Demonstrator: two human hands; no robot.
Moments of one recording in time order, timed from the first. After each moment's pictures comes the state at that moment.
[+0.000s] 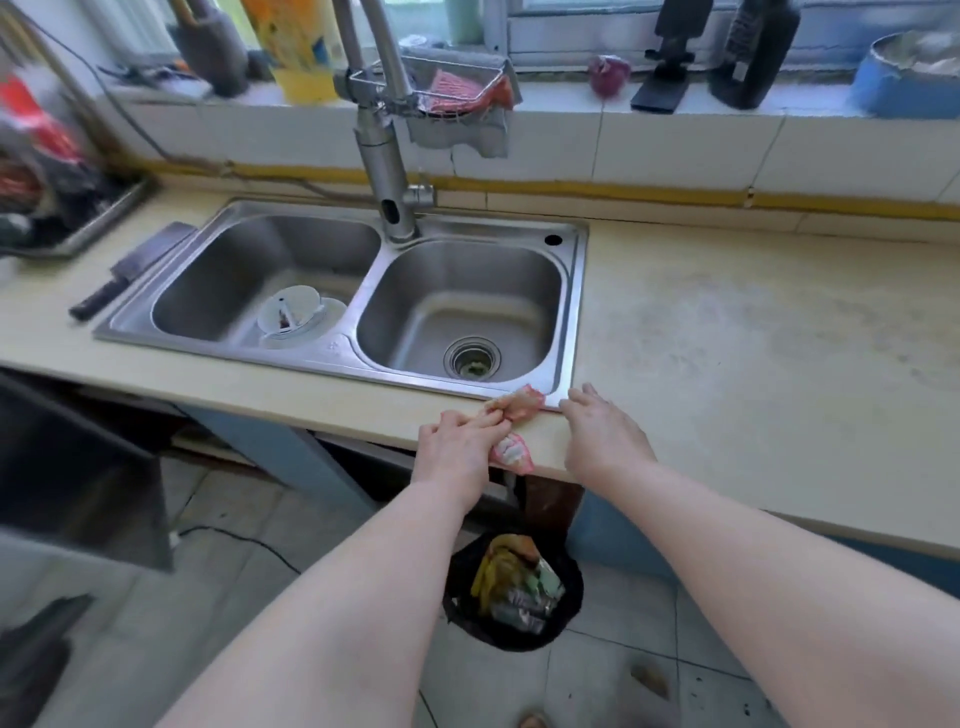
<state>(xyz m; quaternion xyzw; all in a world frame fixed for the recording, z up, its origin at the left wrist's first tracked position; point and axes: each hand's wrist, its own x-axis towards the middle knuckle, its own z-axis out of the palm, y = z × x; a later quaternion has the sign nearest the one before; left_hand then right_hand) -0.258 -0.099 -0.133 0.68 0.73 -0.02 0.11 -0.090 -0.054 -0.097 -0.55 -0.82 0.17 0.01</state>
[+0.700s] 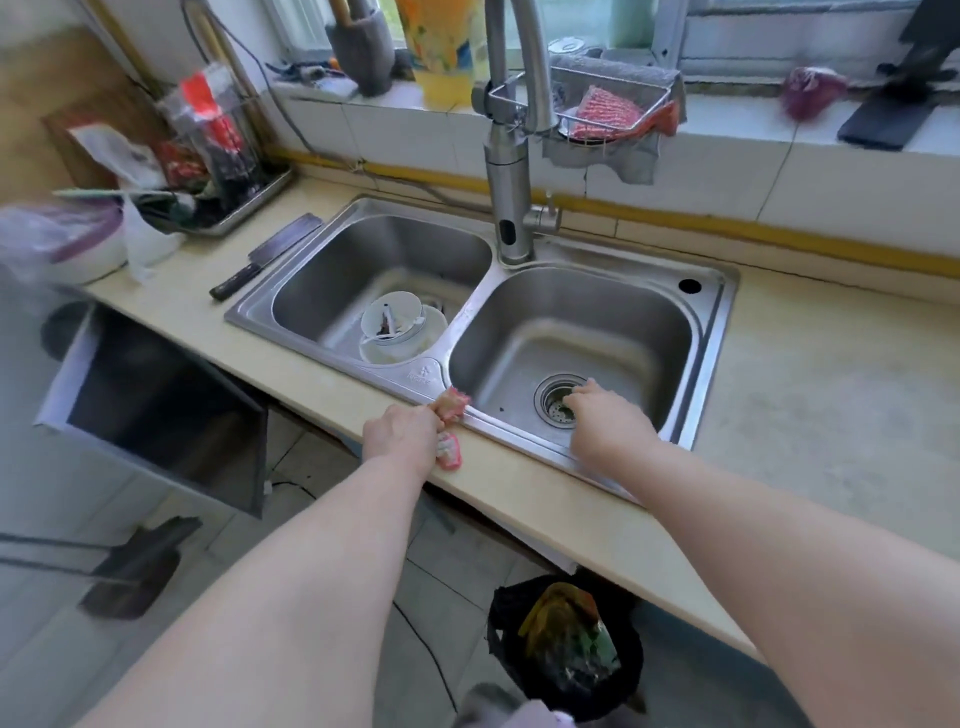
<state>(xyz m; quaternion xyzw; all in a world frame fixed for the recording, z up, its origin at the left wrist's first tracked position) -0.393 -0.057 -0.099 0.42 0.89 -0.11 0.11 -0.201 0.050 -0.091 -0.43 -0.88 0.20 -0.07</state>
